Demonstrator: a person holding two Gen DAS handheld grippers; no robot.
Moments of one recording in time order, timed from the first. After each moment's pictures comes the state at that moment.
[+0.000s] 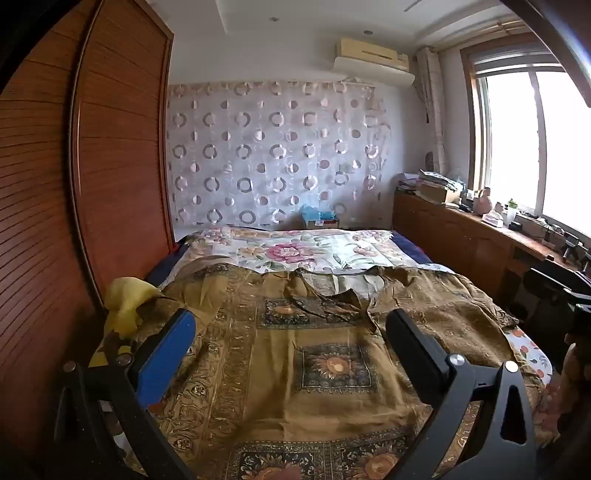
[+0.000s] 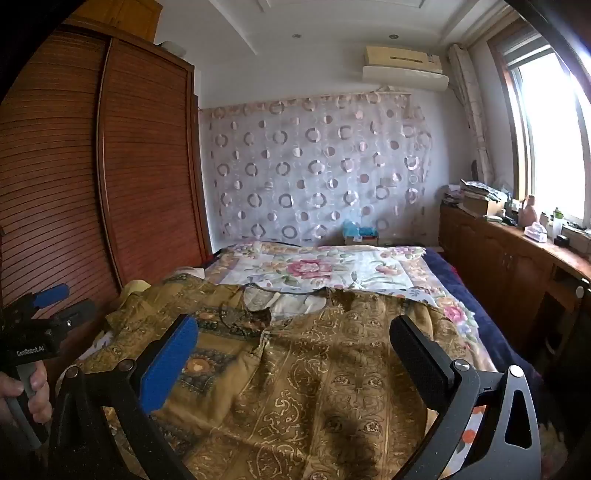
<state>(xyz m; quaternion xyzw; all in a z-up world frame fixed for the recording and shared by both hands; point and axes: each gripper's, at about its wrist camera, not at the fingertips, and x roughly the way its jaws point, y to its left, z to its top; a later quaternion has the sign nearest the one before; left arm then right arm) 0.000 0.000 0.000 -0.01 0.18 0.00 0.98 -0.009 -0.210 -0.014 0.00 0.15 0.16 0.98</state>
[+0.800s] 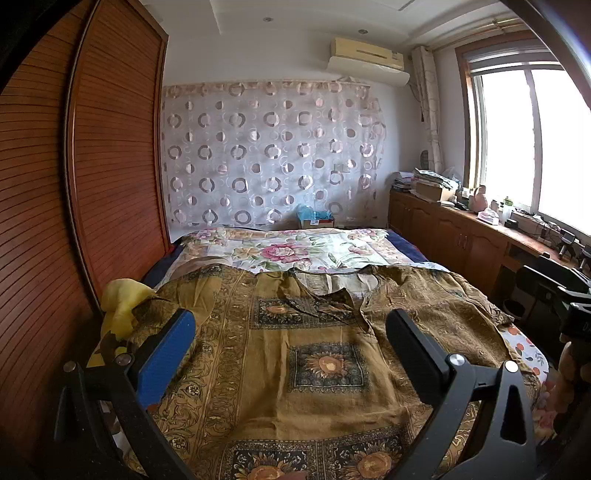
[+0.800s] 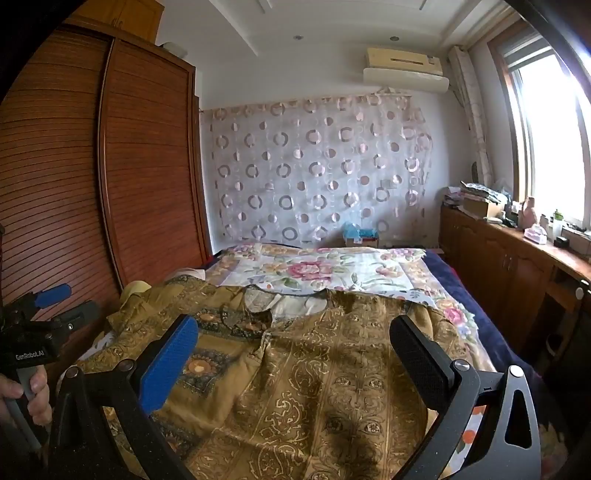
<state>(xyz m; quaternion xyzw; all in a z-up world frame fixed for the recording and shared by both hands) -0.005 -0.002 0.004 -0.01 0.18 0.00 0.98 -0.009 -0.212 -0.015 0.00 0.14 0.16 0.98</state>
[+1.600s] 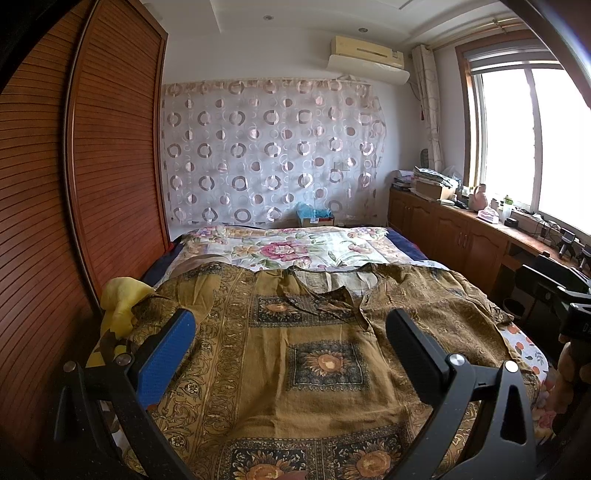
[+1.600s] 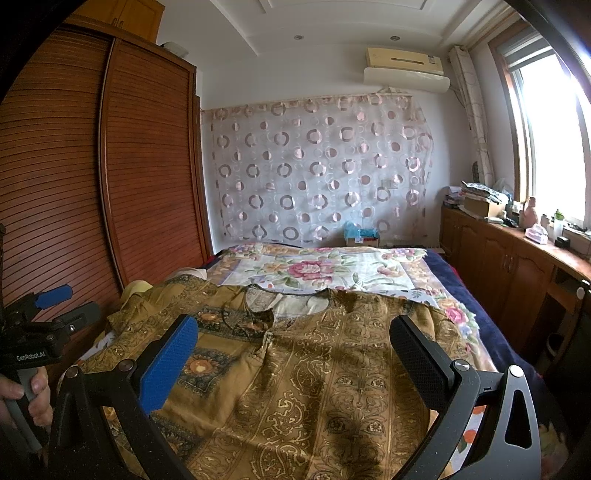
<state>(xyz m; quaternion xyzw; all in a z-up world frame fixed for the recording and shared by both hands) -0.004 -0.001 0.003 -0.01 0.19 0.00 0.98 -0.009 -0.211 -0.015 0.00 0.14 0.16 0.98</state>
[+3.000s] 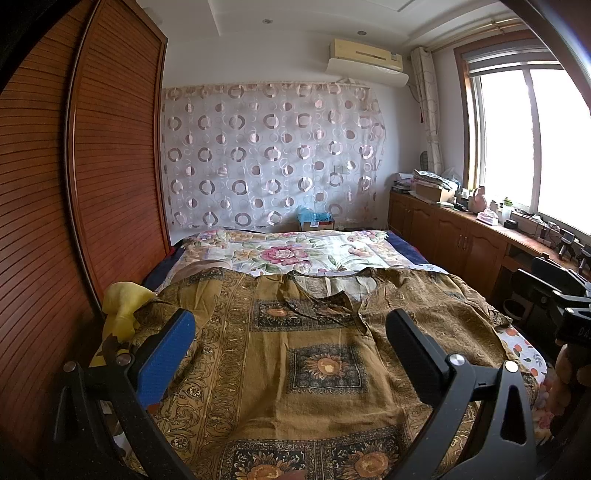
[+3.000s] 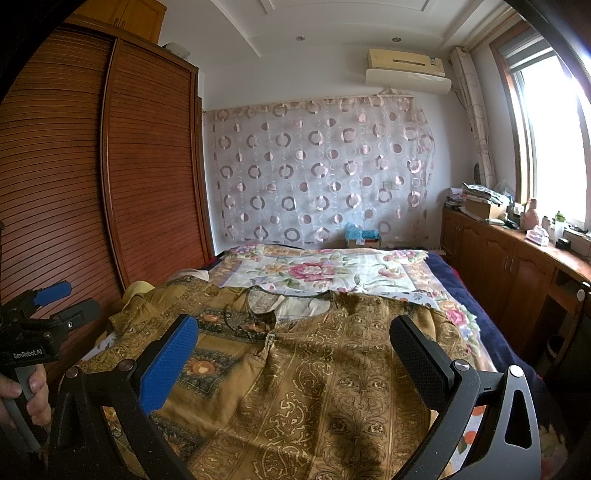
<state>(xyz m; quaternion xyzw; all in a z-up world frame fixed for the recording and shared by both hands) -0.003 -0.005 0.004 -0.01 0.18 0.00 0.98 -0.010 -0.210 -0.014 0.00 0.14 0.16 0.98</state>
